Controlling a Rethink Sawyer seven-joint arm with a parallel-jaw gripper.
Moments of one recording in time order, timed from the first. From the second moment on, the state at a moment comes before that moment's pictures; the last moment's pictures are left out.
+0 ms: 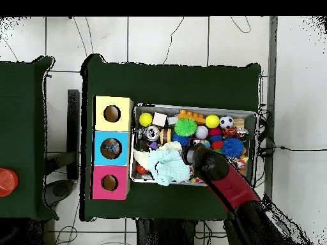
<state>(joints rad) -0.53 -0.57 0.04 1.95 0.36 0.17 2.53</state>
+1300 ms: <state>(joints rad) -0.66 -0.60 -0.02 1.98 0.19 0.03 2.53</state>
